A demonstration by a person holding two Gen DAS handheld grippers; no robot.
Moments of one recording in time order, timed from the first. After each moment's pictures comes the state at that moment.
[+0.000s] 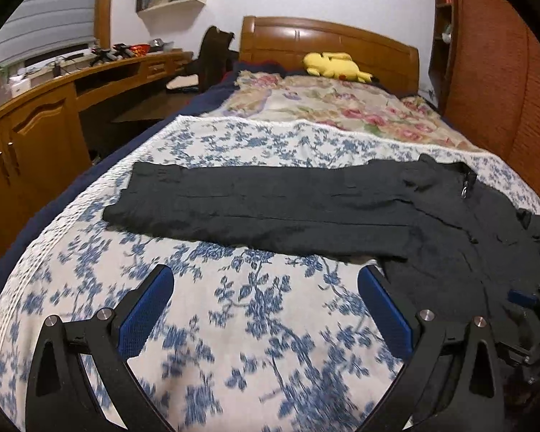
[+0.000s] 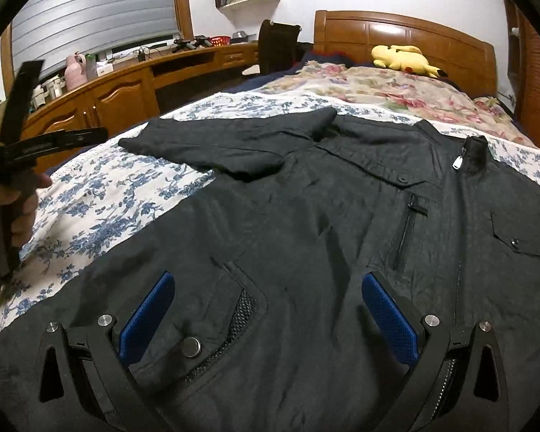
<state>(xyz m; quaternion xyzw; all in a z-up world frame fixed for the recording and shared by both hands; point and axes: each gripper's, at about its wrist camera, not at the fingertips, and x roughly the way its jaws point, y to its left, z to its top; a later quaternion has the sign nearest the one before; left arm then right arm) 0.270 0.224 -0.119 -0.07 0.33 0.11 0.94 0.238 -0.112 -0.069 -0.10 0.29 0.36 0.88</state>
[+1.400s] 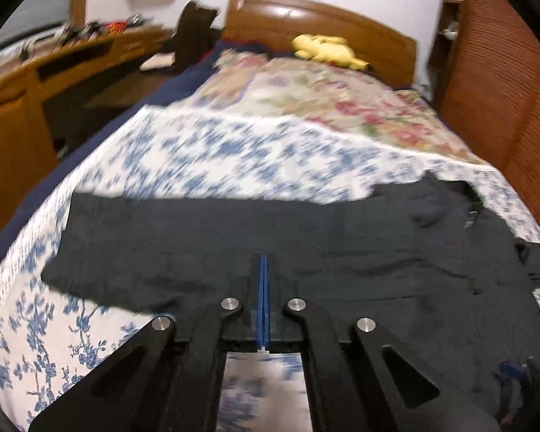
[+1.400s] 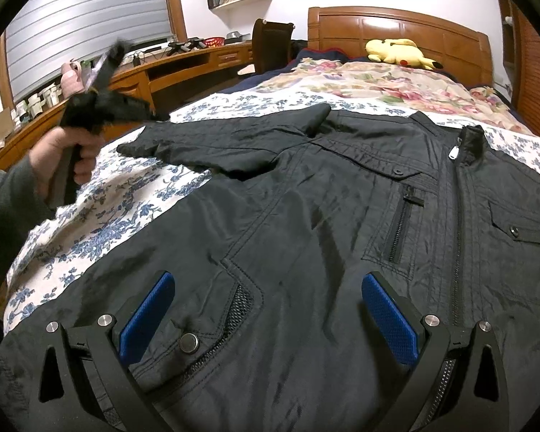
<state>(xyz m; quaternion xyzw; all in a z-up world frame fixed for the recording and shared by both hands) 0.380 0.231 -0.089 -0.11 0.36 0.06 0.93 0.265 -0.089 -0.073 -0.09 0.30 0.35 0.88</state>
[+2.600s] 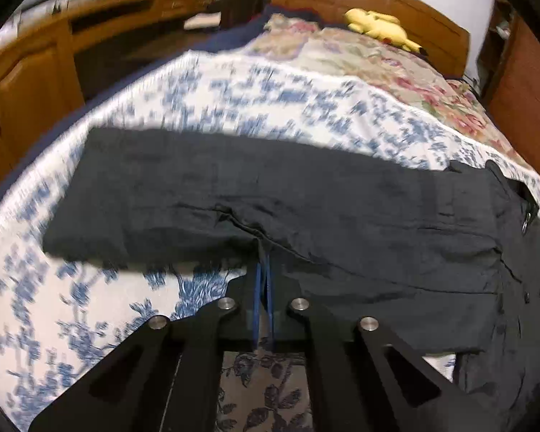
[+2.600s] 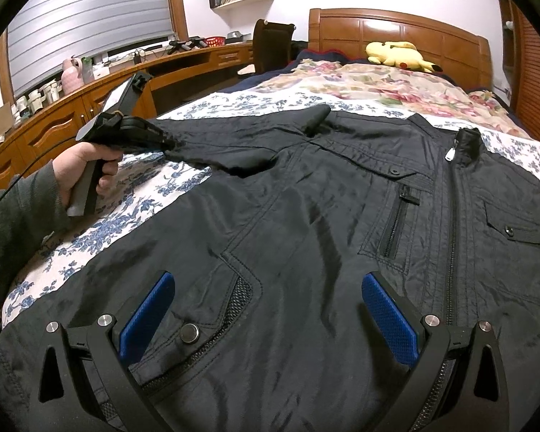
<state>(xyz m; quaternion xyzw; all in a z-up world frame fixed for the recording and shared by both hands) 0.396 0.270 -0.163 -0.13 0.41 0.14 0.89 0.263 -0.087 -0.075 -0.10 0.29 0.35 0.88</state>
